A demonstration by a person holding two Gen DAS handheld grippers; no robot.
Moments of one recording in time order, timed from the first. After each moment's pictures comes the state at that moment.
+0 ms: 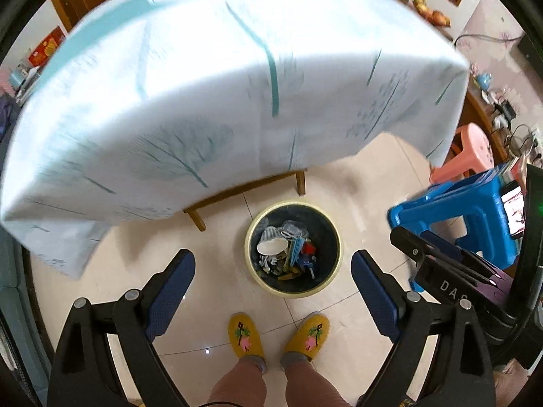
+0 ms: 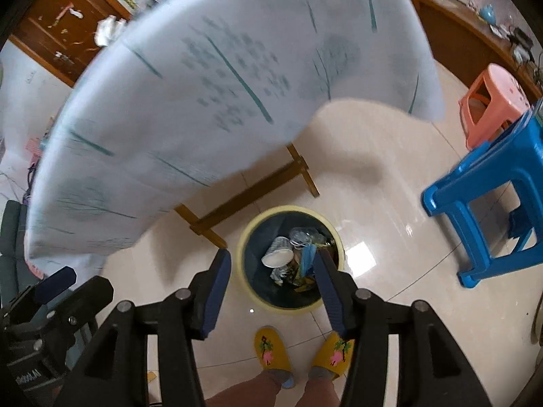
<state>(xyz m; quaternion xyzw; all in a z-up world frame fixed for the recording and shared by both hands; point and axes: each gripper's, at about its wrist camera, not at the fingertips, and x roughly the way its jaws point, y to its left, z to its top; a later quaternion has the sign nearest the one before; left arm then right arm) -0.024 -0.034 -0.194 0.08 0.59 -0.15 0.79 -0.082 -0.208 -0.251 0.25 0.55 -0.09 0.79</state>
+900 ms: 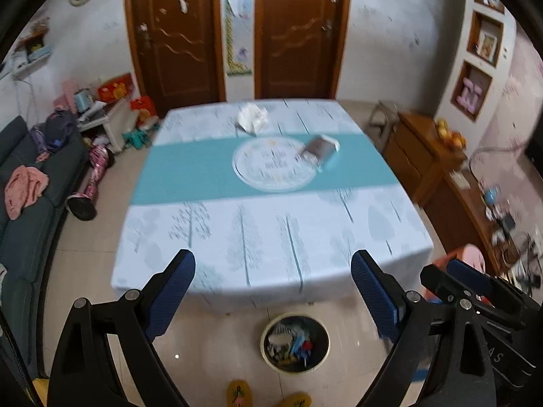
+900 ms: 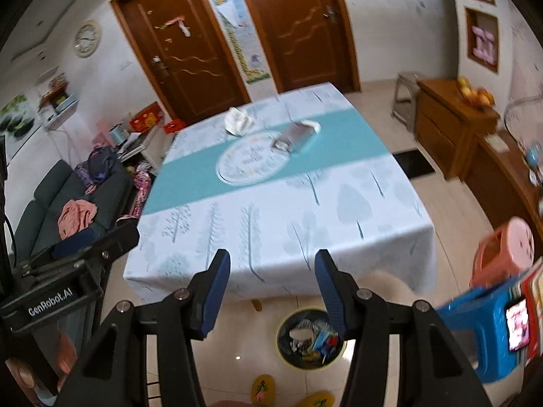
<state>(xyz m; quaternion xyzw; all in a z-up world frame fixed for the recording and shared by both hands) -0.002 -0.003 0.052 0.01 0.41 -0.06 0.91 -0.038 -0.187 0.016 0.13 0.42 0.04 0.90</state>
